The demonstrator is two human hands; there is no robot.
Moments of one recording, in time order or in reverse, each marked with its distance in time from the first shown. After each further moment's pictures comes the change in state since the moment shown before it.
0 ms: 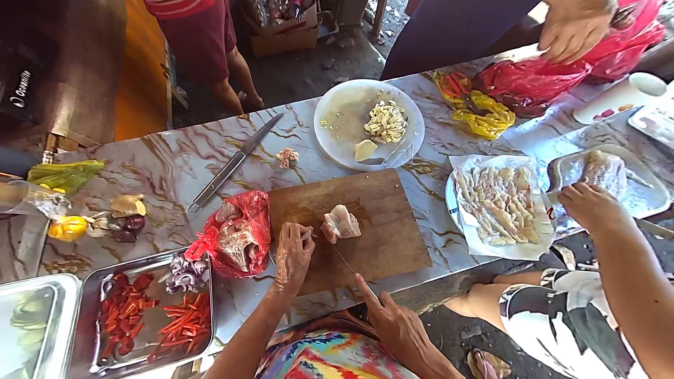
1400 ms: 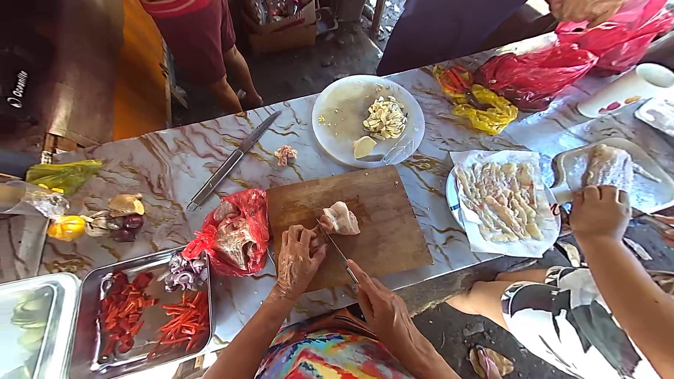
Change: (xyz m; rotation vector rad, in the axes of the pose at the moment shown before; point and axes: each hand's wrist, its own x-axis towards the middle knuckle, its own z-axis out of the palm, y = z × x) left_hand -0.011 0.003 0.000 0.040 -0.068 0.112; right_hand 0.020 -0.007 0.007 0.322 0.120 0.033
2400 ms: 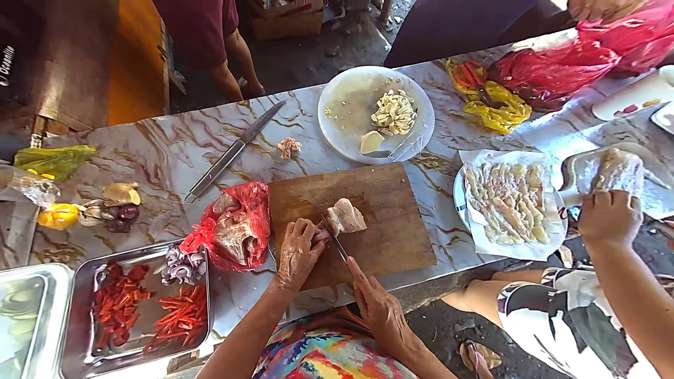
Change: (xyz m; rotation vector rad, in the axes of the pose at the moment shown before) left_hand 0.008 -0.004 0.002 -0.120 -0.022 0.022; right_hand -0.004 0.008 0.023 -0.052 0.013 -0.004
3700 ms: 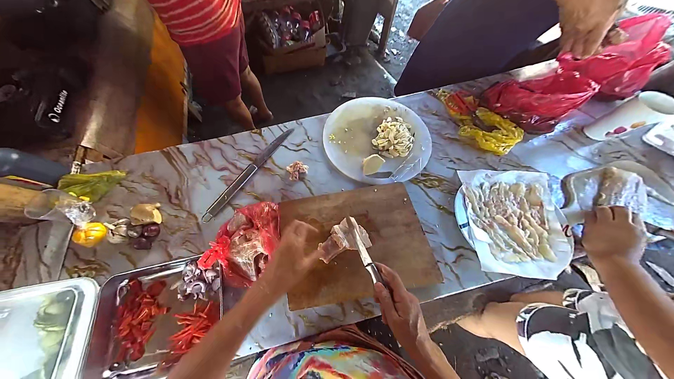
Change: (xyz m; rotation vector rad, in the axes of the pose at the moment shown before) left_hand 0.048 0.003 -0.076 -0.068 -0.490 -0.113; right_hand 0.018 0.014 -0.020 0.466 0.012 0.252
